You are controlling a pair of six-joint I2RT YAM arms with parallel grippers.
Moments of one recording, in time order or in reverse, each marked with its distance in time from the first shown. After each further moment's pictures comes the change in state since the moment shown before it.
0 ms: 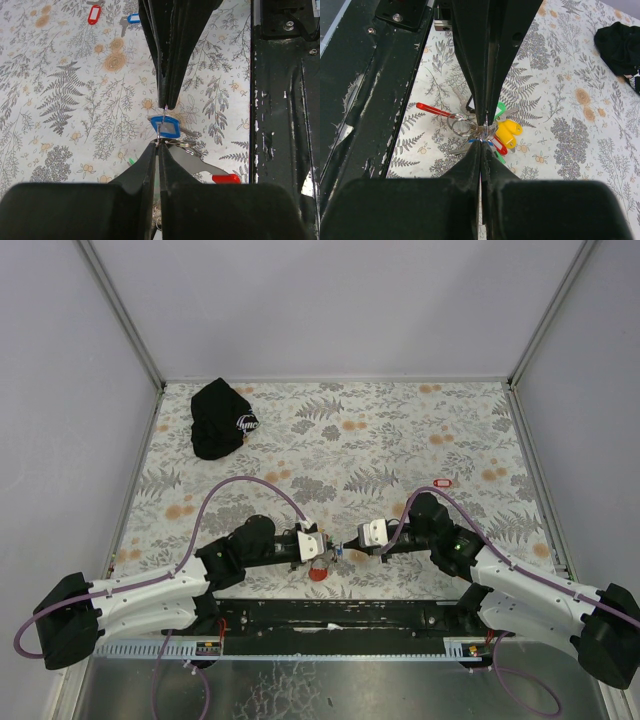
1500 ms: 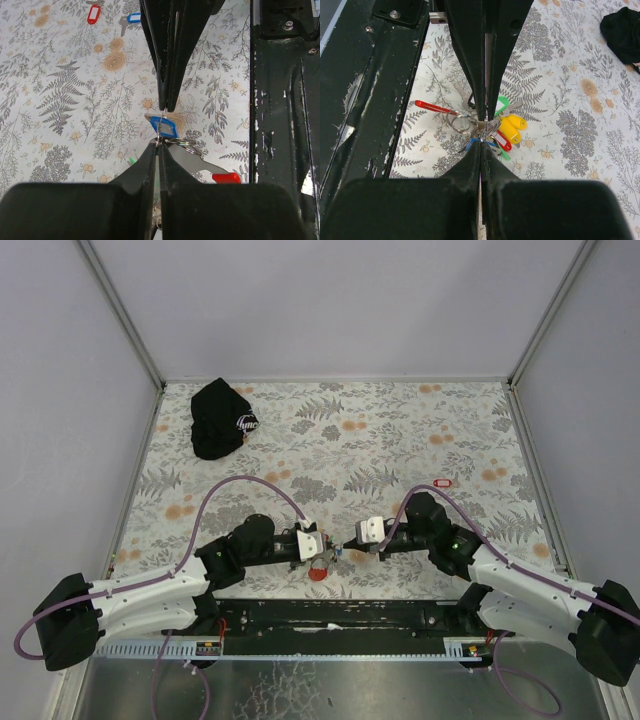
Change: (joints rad) left arm 0.006 0.000 0.000 -0.001 0.018 0.000; right arm 0.002 0.020 0.000 0.002 0.019 0.035
